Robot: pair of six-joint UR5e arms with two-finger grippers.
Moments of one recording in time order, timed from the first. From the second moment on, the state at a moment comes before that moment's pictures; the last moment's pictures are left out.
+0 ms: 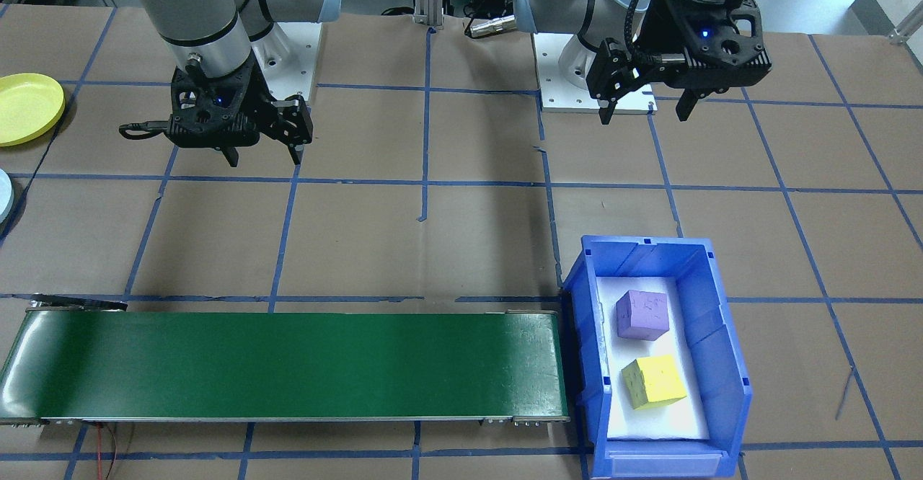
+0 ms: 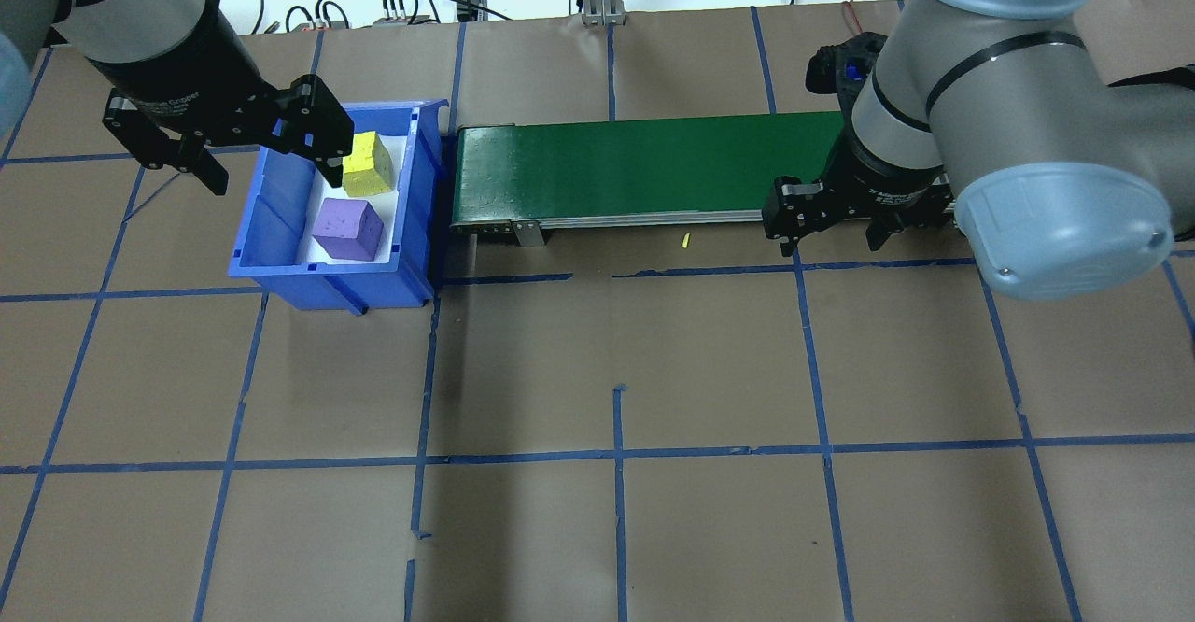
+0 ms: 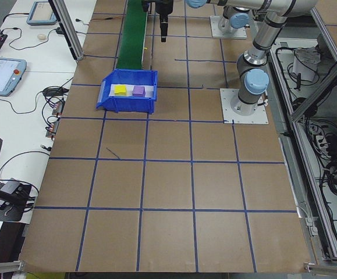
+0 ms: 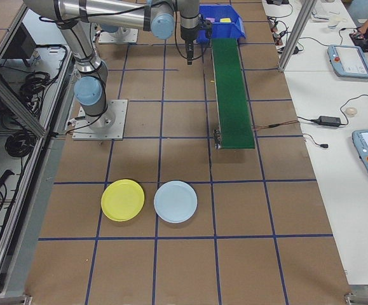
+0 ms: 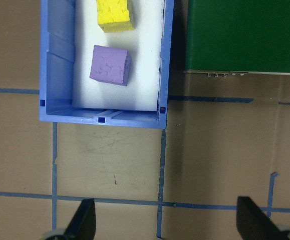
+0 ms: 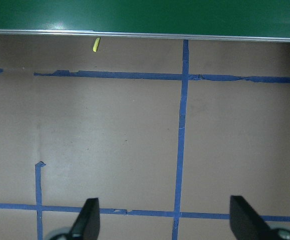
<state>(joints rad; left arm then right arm) -1.57 -1.51 -1.54 -1.64 1.62 -0.04 1.63 -1.64 1.83 -1.79 -1.54 0.01</state>
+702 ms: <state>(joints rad) -1.55 -1.52 -1.56 -1.64 1.62 0.04 1.62 -1.64 1.72 -1.75 -1.59 0.00</state>
